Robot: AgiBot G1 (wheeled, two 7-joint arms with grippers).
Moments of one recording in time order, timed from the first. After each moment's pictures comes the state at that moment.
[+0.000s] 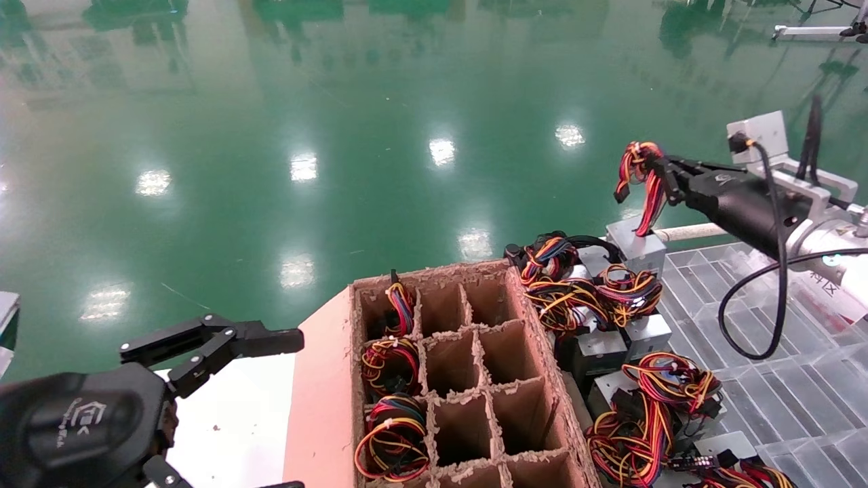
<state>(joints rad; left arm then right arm) -1.10 0.57 0.38 -1.25 0.65 1.45 -0.13 1.69 -1.01 -0.24 -0.01 -1.08 -0.83 -0.41</state>
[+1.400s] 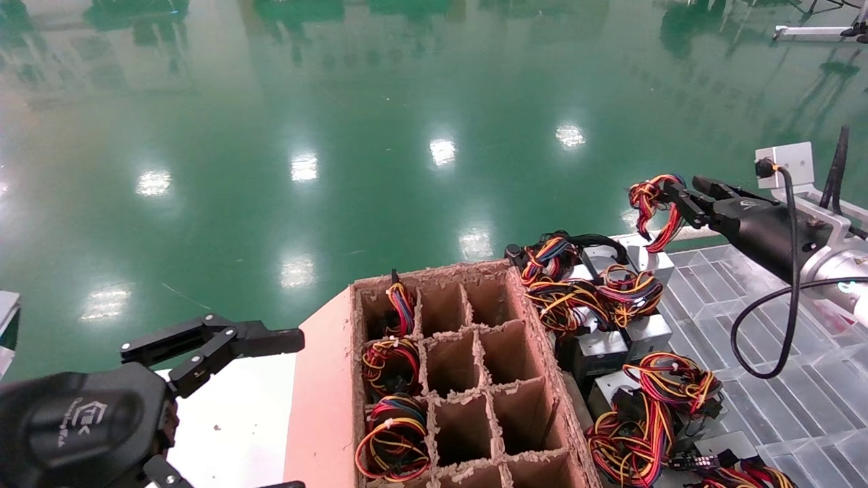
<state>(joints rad) -1.09 0.57 0.38 -1.25 0.65 1.45 -0.13 1.63 -1.00 -0.20 -0.02 -1.03 -0.76 -0.39</state>
